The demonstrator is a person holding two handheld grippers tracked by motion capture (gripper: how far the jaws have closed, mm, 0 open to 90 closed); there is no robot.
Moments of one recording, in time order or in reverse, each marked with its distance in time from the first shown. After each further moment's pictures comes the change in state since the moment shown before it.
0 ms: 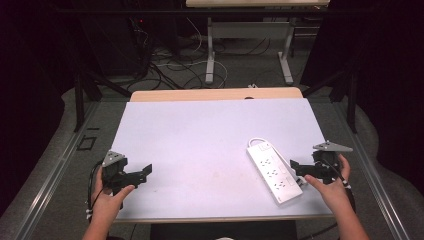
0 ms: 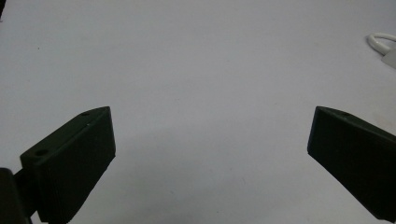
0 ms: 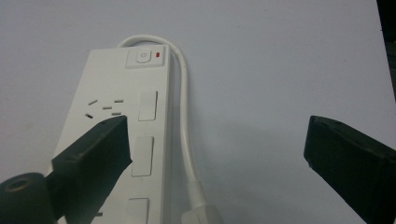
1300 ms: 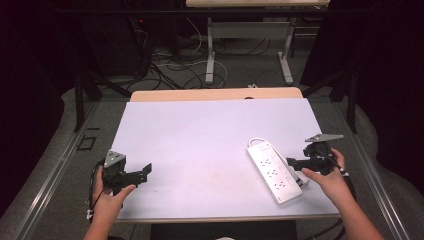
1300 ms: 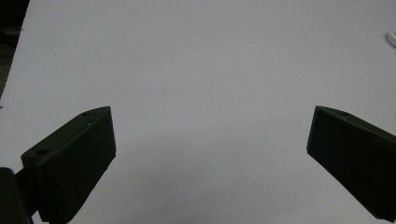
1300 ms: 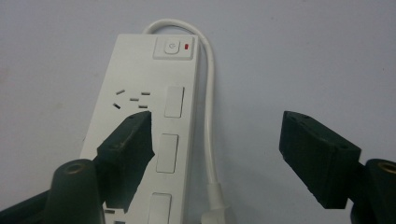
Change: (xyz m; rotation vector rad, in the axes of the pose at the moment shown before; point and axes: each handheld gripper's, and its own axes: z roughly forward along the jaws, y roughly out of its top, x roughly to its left) left arm -0.002 0.000 0.000 -0.004 0.053 0.024; right arm 0.008 0.028 0.004 0.140 0.074 -0.076
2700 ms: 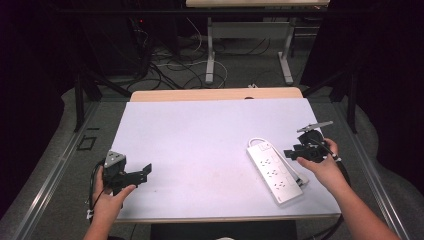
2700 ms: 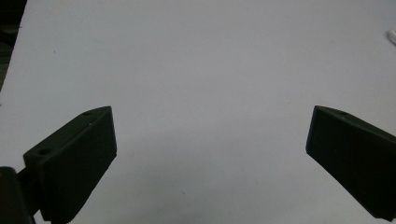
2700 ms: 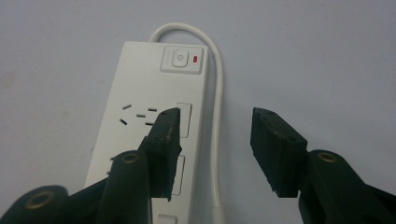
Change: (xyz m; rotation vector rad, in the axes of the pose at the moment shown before) left arm 0.001 -0.001 0.001 0.003 -0.001 0.001; right arm 0.002 0.032 0.012 0.096 0.032 -0.024
